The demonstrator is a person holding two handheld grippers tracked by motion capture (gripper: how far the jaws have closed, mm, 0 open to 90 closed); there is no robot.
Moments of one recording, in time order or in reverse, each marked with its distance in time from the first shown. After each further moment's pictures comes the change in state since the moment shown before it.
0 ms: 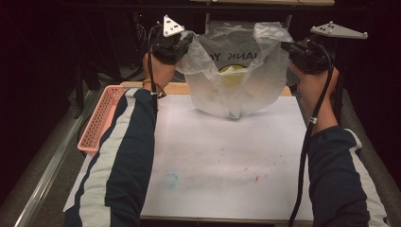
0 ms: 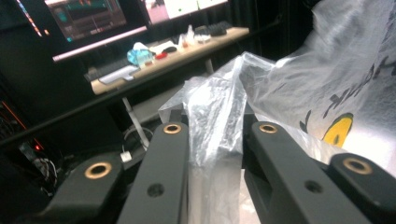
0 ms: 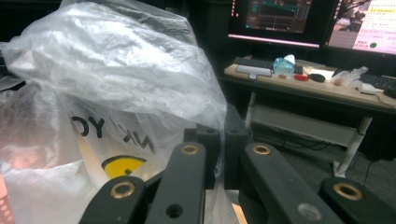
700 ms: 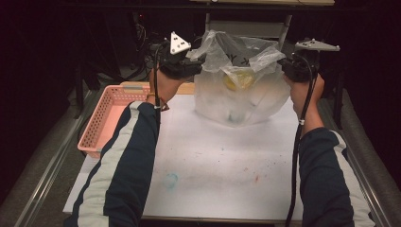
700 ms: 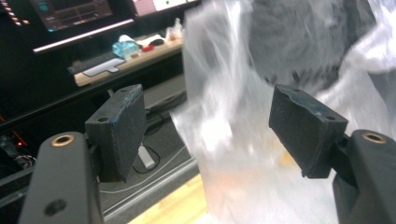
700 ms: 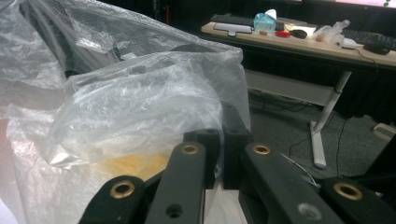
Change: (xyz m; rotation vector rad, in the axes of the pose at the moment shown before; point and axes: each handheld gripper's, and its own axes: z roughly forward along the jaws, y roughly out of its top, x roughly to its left) left arm -0.028 -0.030 -0.001 0.005 -0.049 -0.001; right arm -0.020 -0.050 0.042 0.136 -0.096 0.027
